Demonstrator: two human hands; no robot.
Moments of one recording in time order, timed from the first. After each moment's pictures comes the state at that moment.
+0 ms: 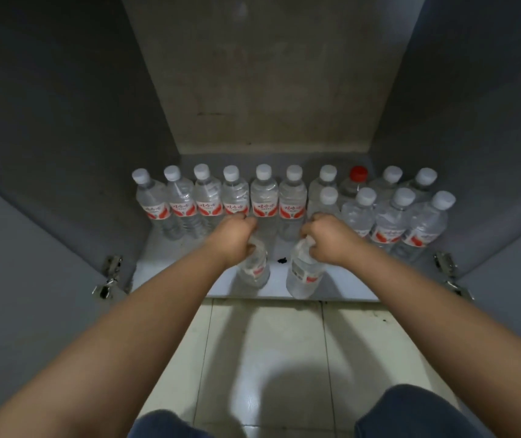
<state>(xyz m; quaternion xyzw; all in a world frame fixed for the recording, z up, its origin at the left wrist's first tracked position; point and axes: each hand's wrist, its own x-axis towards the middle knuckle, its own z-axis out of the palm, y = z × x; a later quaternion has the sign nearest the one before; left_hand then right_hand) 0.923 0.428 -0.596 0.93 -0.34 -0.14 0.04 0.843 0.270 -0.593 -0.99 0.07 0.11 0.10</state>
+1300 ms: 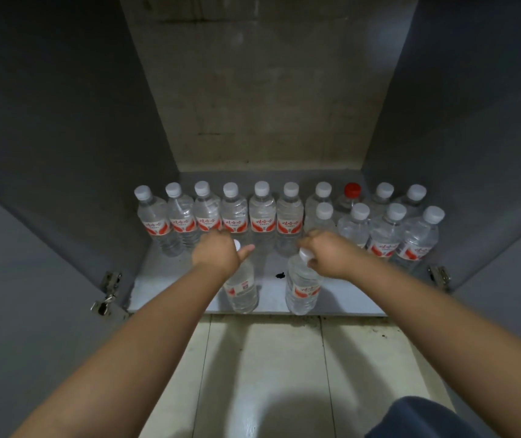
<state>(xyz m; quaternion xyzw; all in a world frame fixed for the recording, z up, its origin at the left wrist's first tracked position) 0.927 0.436 -0.602 0.98 -0.19 -0.10 0.04 0.837 0.272 -0.582 -0.99 0.06 0.14 0.08</state>
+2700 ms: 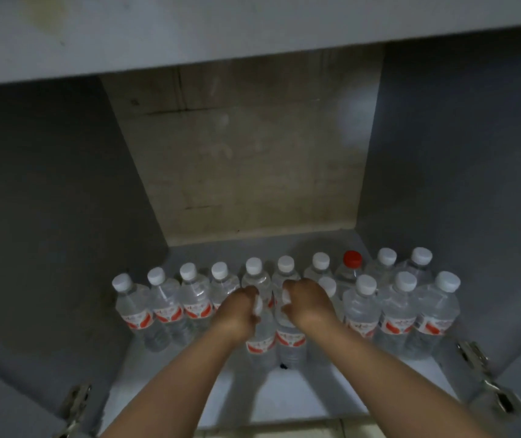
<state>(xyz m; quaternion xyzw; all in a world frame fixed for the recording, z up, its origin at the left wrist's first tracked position) 0.973 0.381 -0.604 0.93 -0.31 -0.15 0.11 0.912 0.270 -0.601 -0.96 0.22 0.05 0.19</state>
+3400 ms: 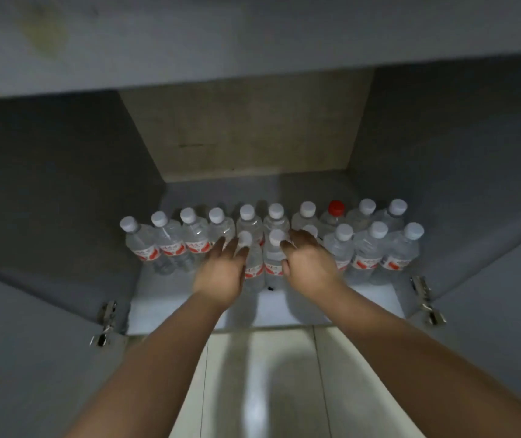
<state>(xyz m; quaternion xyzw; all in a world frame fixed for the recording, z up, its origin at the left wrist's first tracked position) 0.926 0.416 -0.564 0.94 -0.33 -0.11 -0.01 0.852 0.282 -0.553 -0.98 0.15 0.02 0.15</state>
